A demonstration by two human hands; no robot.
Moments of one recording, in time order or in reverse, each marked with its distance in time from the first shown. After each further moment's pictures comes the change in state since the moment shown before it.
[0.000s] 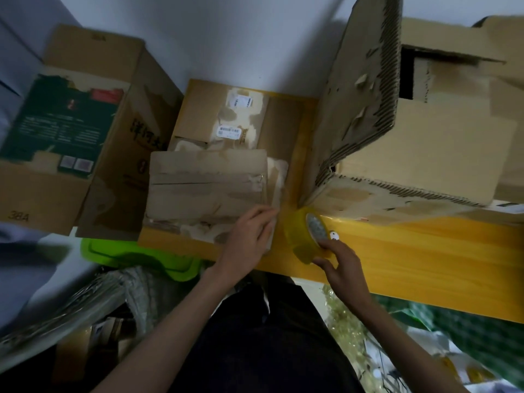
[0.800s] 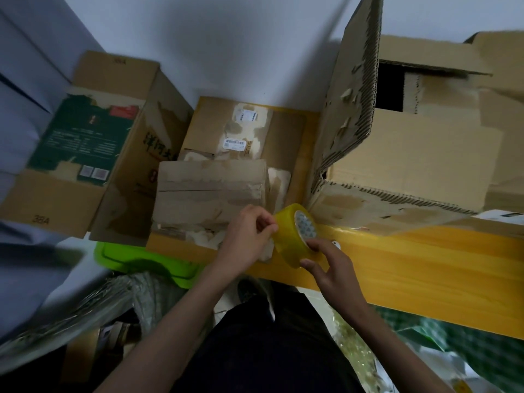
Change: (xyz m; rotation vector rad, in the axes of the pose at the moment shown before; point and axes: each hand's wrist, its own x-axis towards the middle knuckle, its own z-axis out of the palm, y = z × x) left_hand 0.013 0.054 -0.026 -0.012 -0.009 -0.325; right_hand 0.001 -0.052 -0.020 0.187 -0.062 -0.110
